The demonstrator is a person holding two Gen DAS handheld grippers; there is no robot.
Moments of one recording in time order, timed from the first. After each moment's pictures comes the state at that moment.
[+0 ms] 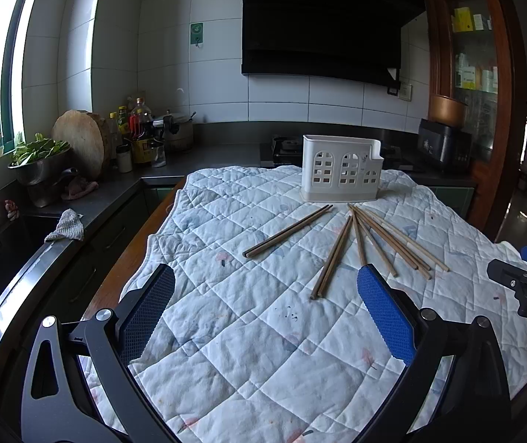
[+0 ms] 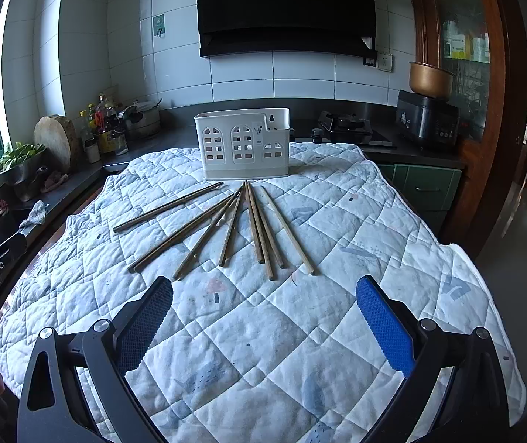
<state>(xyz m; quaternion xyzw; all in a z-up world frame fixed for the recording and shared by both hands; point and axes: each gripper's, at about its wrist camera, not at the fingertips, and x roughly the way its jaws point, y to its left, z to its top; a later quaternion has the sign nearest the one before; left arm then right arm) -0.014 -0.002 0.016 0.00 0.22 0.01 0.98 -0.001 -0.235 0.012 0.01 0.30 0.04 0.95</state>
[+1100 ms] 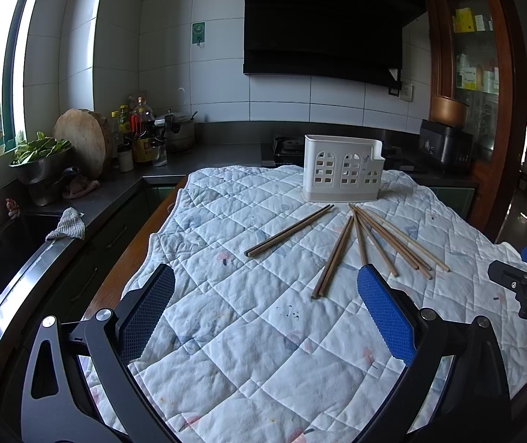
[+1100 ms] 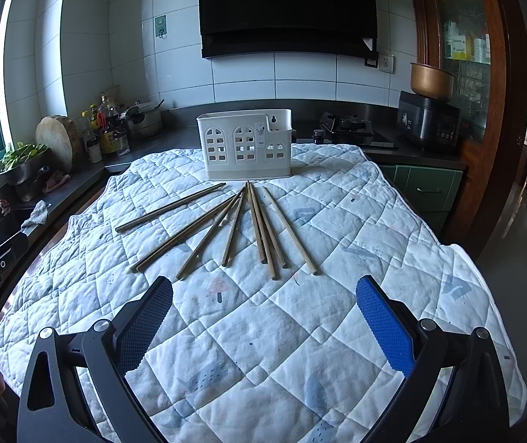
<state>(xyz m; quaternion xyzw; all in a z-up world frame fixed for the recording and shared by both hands) -0.013 0.000 0.014 -0.01 0.22 0.01 0.98 -0.002 -0.233 0.012 0.01 0.30 0.04 0.95</state>
